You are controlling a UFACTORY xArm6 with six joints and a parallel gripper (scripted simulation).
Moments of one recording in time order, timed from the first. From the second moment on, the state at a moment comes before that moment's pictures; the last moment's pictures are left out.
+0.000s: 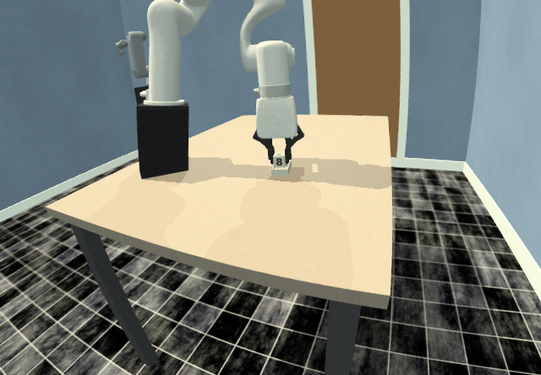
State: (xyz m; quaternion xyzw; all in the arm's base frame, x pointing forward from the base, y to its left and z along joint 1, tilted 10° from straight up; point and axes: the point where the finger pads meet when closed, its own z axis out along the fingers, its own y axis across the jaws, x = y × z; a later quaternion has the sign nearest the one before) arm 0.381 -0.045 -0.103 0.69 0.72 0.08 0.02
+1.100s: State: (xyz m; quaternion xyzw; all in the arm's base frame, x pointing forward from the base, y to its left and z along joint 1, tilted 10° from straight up) arm 0.382 -0.045 -0.108 0.69 0.72 0.08 0.02
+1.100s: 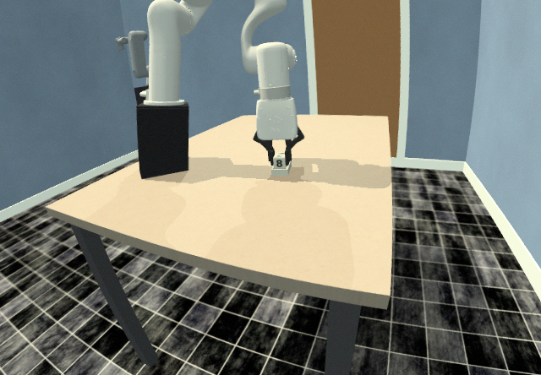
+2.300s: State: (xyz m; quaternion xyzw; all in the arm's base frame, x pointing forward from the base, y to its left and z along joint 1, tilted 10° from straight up) arm 0.382 -0.044 -0.113 0.69 0.72 0.08 0.02
